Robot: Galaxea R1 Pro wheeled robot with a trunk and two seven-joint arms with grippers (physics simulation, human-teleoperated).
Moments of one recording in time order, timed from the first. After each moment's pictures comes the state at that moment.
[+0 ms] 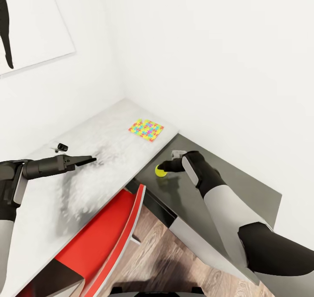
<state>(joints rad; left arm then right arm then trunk) -0.84 0.38 0.22 -1.19 0.15 1.04 -1.57 -1.12 0.17 0.15 -0.66 -0.19 0.84 0.10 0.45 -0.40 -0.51</state>
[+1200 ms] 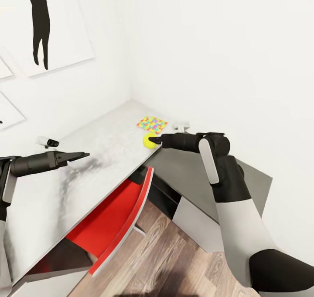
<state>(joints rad) -0.84 0.41 0.26 -1.25 0.16 1.04 -1.57 -1.00 0.16 0.12 -1.38 -0.23 1.04 0.36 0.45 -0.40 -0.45</state>
